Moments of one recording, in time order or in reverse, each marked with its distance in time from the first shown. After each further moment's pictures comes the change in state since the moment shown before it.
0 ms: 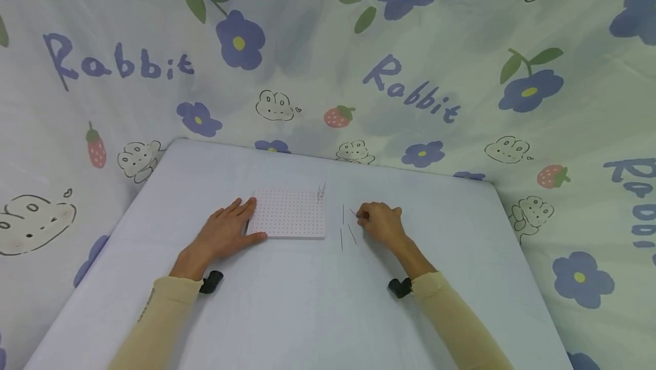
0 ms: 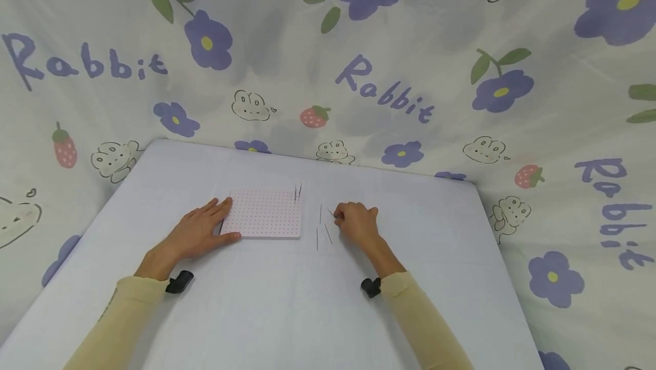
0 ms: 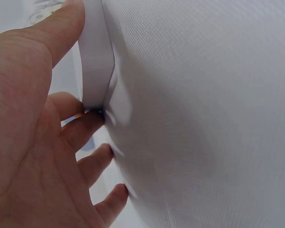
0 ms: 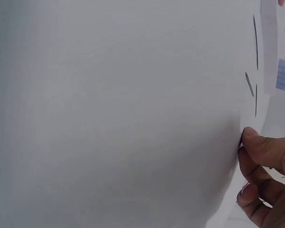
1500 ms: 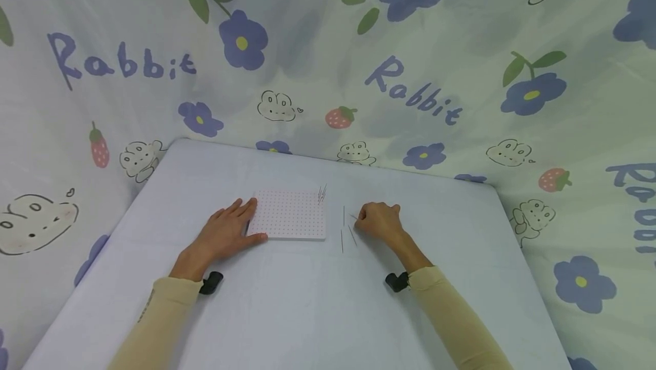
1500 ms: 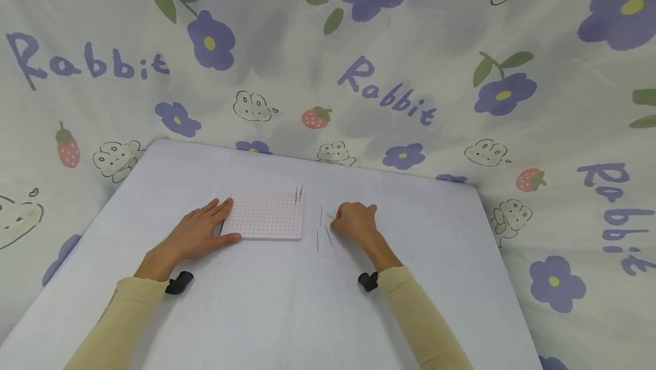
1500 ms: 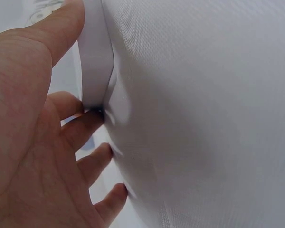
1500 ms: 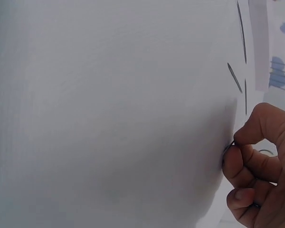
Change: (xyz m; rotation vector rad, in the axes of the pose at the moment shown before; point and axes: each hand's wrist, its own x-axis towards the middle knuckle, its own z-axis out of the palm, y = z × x) left_hand -0.002 -0.002 0.001 -0.023 0.008 -0.005; right_hand 0.012 -0.007 -0.008 -0.073 -0.104 0.036
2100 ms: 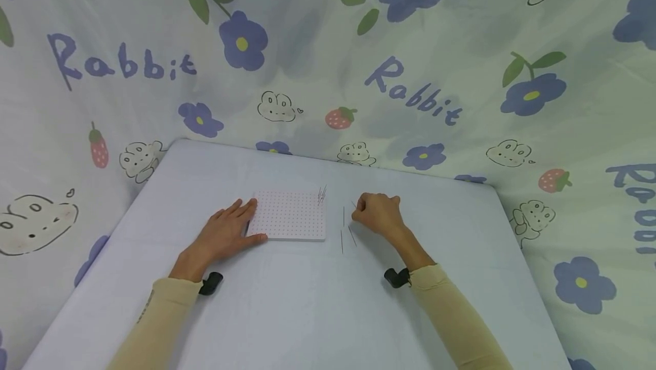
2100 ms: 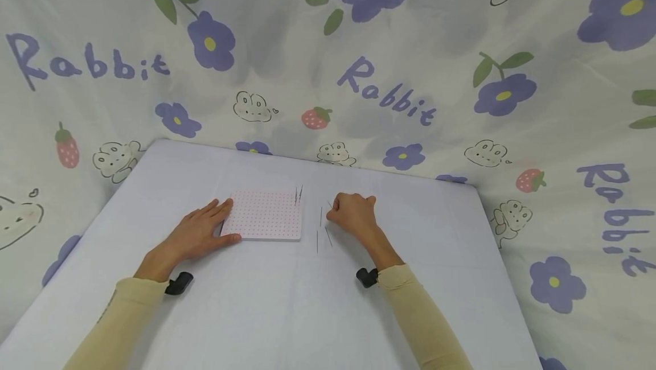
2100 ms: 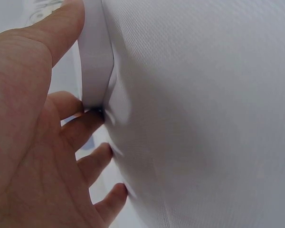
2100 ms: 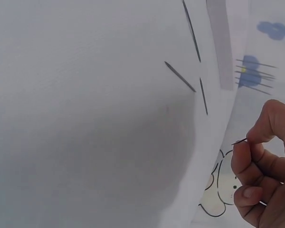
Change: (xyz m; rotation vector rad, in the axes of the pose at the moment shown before) left_hand 0.000 0.000 0.000 0.015 -0.006 -0.003; right_hand 0.000 -0.009 -0.021 0.015 0.103 -0.064
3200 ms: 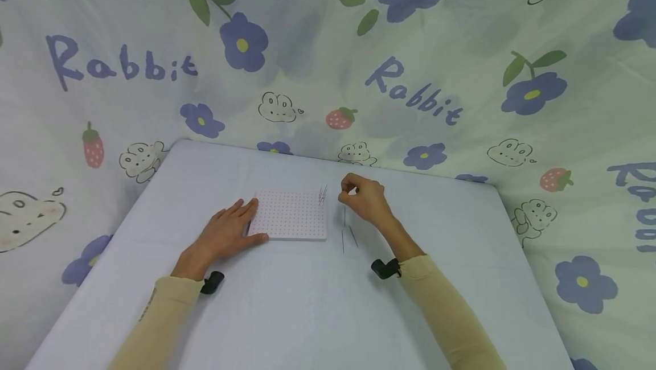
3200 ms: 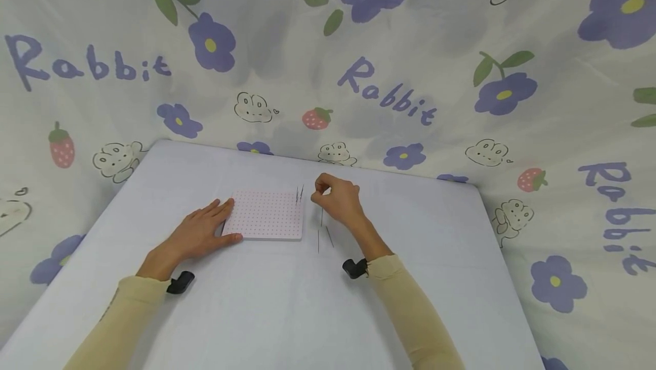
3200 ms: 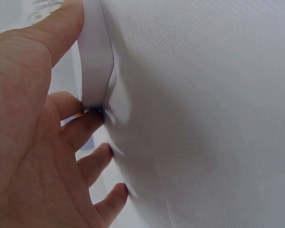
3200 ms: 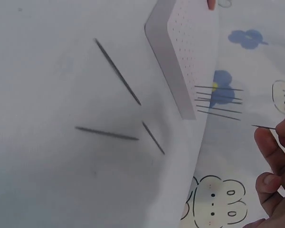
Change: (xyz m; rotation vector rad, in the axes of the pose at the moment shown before) left_hand 0.002 -0.001 -0.001 0.004 -0.017 -0.005; right_hand 0.019 -0.029 -0.011 0.451 0.157 -0.093
